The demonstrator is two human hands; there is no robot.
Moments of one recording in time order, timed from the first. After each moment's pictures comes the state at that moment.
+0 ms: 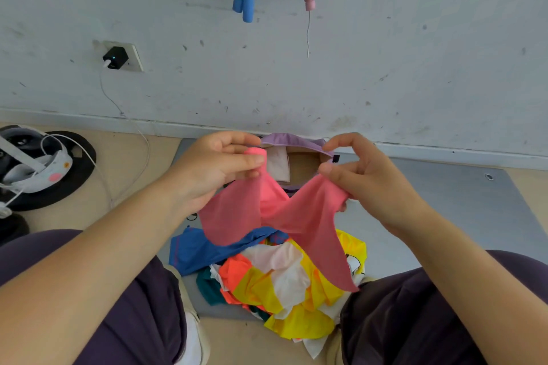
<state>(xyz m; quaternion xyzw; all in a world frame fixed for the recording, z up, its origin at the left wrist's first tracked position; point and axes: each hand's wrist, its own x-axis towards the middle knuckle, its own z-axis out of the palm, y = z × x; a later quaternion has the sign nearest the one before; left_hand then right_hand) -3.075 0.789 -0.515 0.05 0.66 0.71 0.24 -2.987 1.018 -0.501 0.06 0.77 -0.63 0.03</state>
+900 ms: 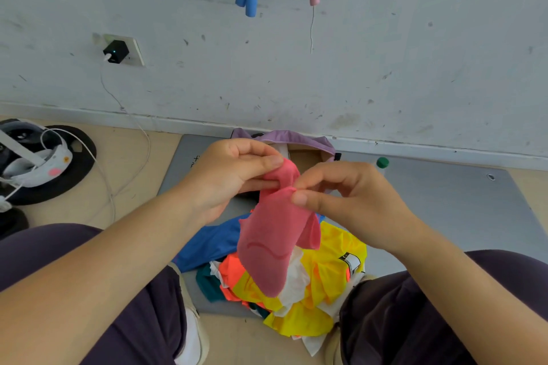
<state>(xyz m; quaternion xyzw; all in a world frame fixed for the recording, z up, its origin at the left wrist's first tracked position) -3.051 0.804 -0.507 0.04 0.64 0.72 0.26 -2.974 0.992 -0.497 -0.10 0.81 -0.58 0.03</state>
